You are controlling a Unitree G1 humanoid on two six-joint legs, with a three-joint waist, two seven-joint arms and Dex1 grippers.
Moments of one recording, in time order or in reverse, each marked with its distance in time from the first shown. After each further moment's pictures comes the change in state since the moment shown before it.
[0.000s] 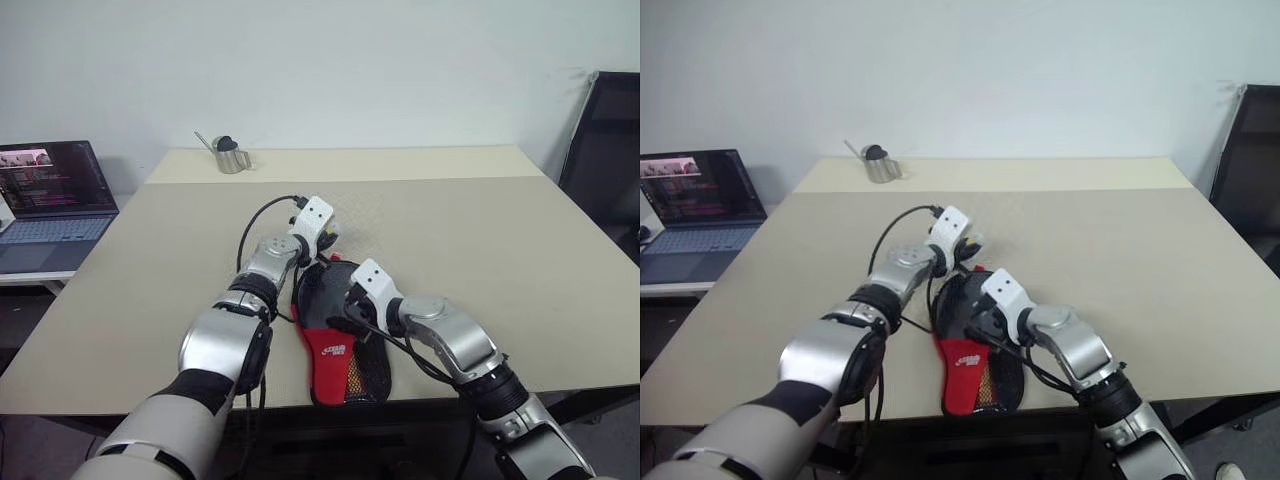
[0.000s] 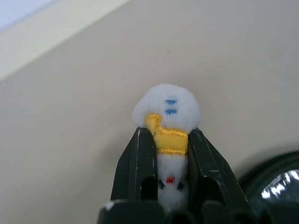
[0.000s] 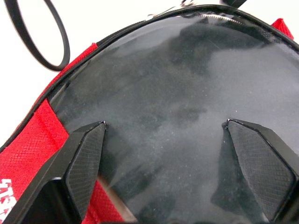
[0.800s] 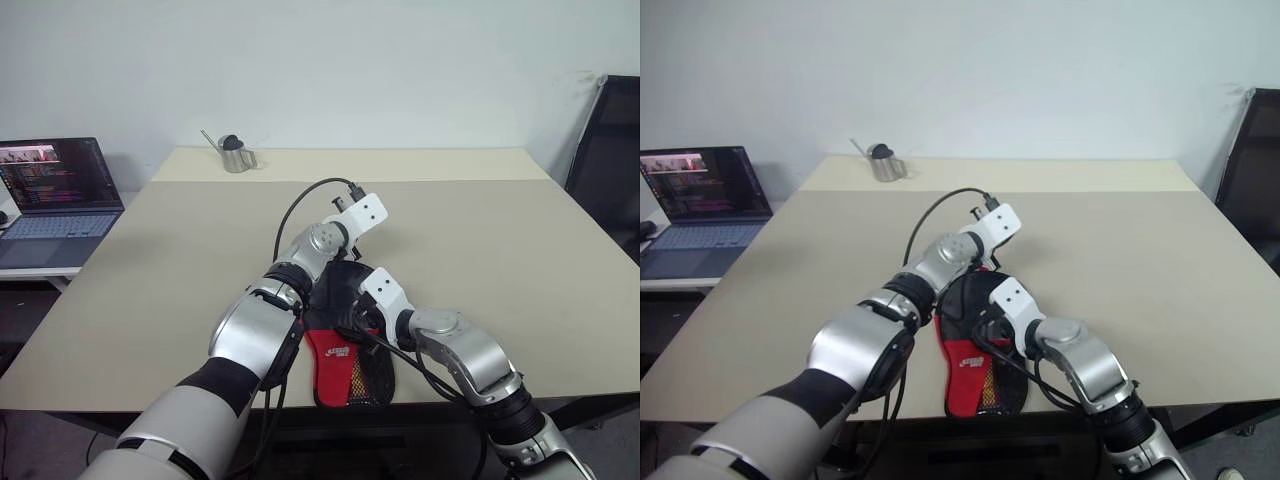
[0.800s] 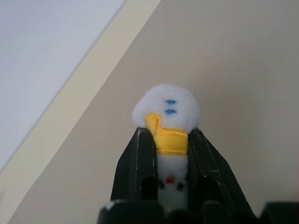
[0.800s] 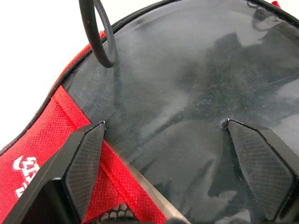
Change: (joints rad) left arm -0.085 -0.129 -0.154 0.034 0.250 -0.105 0.165; right arm 0.107 -0.017 -0.026 -0.184 0.004 0.117 -0.048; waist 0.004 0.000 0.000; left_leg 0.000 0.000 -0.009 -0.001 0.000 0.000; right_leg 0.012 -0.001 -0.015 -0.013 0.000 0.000
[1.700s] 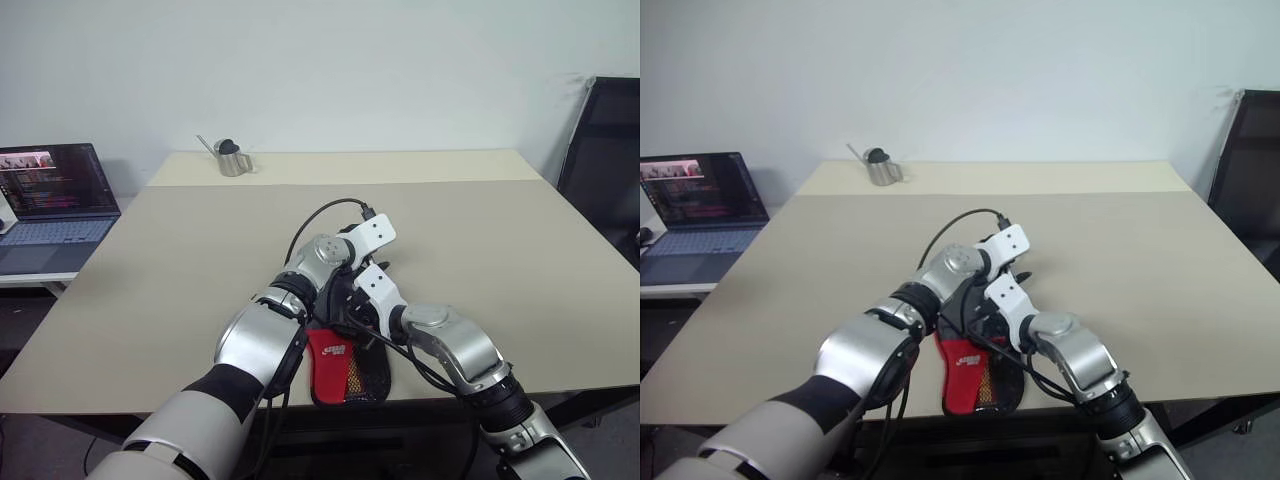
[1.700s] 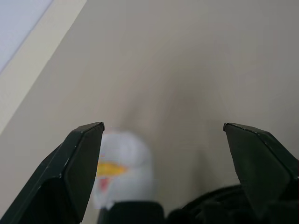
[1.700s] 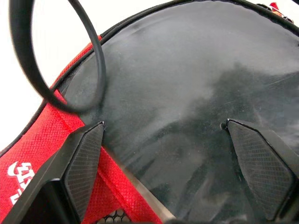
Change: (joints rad) left arm 0.039 -0.031 0.043 -0.003 -0.044 -0.016 -0.246; right arm -0.077 0.030 0.005 0.114 -0.001 -0.027 0.001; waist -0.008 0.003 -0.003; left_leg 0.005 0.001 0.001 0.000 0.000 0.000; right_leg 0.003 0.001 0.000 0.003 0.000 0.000
